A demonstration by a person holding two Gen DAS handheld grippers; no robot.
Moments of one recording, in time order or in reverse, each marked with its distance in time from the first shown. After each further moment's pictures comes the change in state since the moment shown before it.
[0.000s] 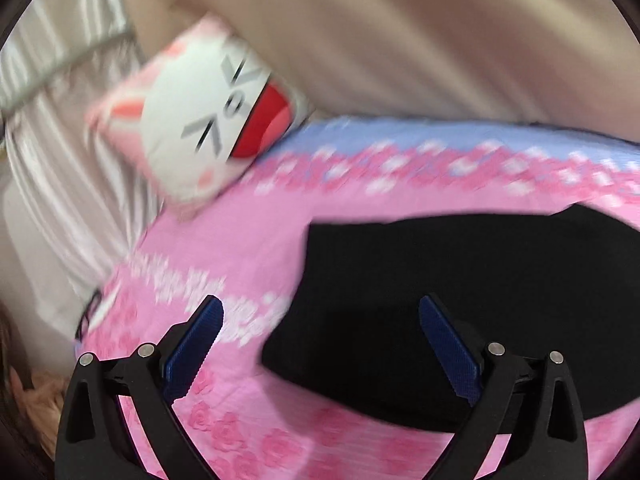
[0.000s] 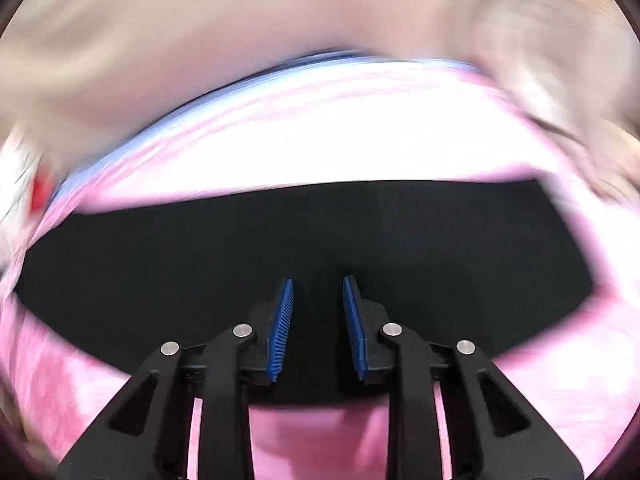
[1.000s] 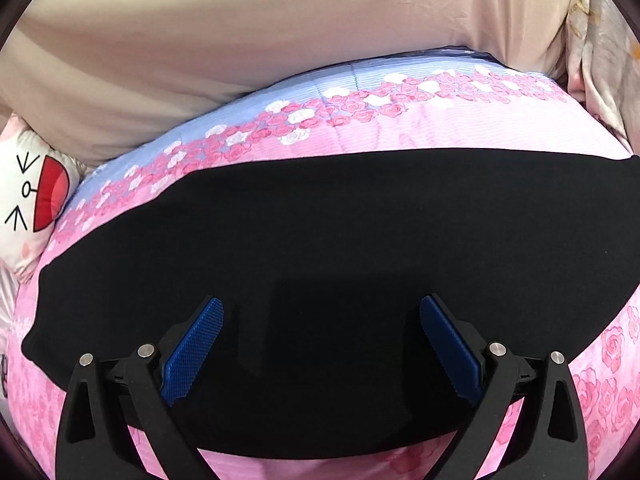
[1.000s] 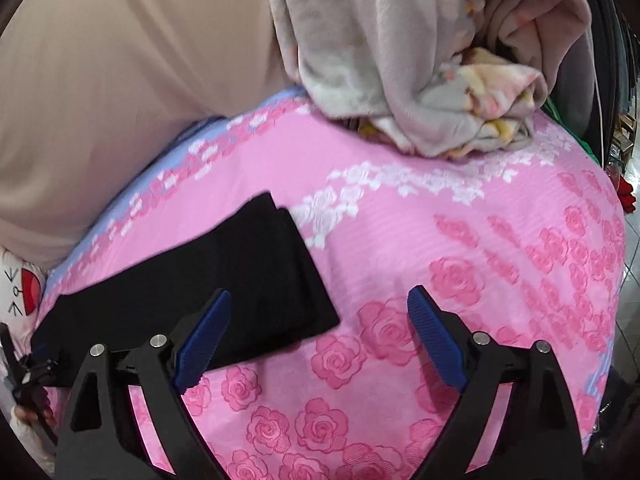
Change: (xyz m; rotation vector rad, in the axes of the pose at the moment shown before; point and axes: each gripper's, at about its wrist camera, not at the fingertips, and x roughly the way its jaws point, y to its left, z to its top) left arm -0.070 -0.307 -0.045 0.286 0.021 -0.400; right arm -0.011 -0.085 0.010 0.126 0.002 0.204
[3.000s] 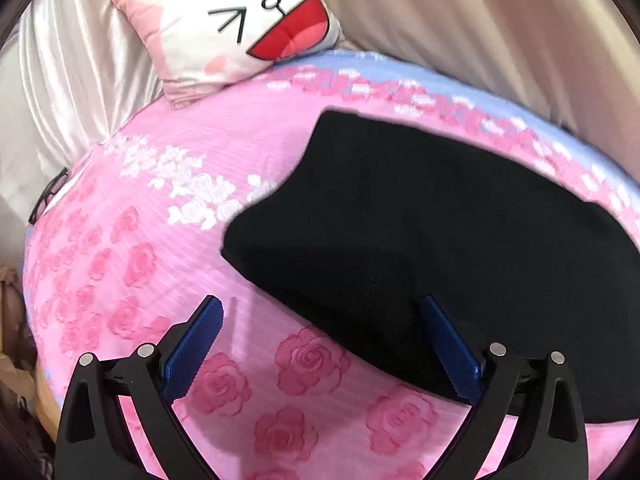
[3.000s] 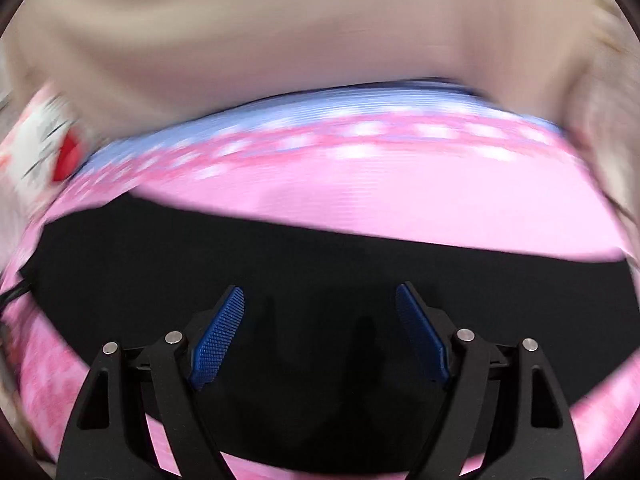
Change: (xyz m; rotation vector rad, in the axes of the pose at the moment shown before) left arm -0.023 0.338 -0.111 -0.611 0.103 0.293; right arm 0.042 0.268 -0.037 -0.330 0.005 0.025
